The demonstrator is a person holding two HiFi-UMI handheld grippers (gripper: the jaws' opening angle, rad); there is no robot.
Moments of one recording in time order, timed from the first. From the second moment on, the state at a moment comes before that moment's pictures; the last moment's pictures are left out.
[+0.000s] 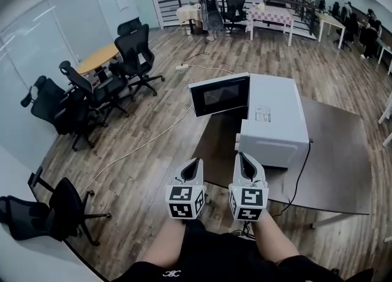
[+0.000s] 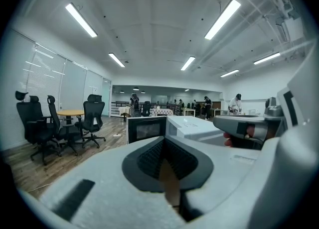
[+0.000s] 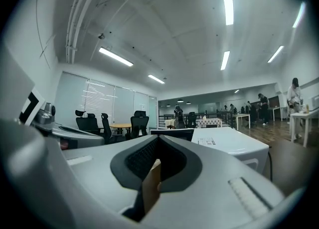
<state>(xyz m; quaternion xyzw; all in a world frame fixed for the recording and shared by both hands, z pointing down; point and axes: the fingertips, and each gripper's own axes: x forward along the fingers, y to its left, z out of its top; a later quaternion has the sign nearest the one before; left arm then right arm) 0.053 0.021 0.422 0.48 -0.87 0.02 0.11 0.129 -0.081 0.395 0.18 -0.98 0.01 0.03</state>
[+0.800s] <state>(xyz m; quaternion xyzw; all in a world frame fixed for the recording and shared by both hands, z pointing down) -0.147 -0.021 0.440 0.51 -0.85 0.03 0.13 -0.056 -0.125 0.406 0.21 -0.98 0.02 0.04</state>
